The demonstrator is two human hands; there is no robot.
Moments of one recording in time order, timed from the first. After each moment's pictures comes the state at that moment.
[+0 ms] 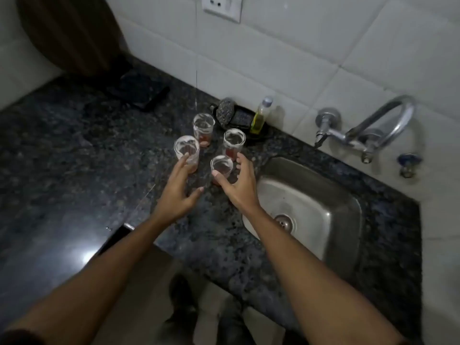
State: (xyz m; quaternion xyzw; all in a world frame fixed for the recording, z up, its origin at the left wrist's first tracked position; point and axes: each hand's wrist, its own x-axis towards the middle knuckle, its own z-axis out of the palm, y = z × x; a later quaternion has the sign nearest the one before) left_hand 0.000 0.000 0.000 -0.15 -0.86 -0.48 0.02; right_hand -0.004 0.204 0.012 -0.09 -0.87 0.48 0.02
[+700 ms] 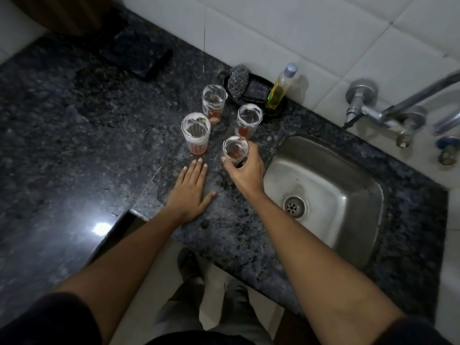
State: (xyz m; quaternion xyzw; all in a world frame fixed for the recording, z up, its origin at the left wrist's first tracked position) left_hand -0.005 -0.008 -0.095 -0.21 -0.96 -0.16 -0.11; right_hand -0.031 0.189 -0.036 -0.13 -0.87 0.47 0.07
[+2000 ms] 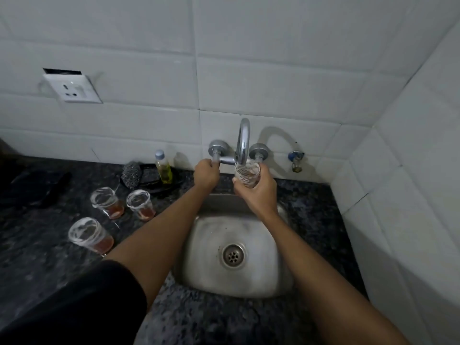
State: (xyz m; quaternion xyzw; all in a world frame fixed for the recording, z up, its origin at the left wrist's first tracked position) left_hand -0.118 0.376 0.088 -0.09 -0.89 -0.44 -0.10; right_hand 0.035 0.471 0.102 -0.22 -0.80 0.46 0.32
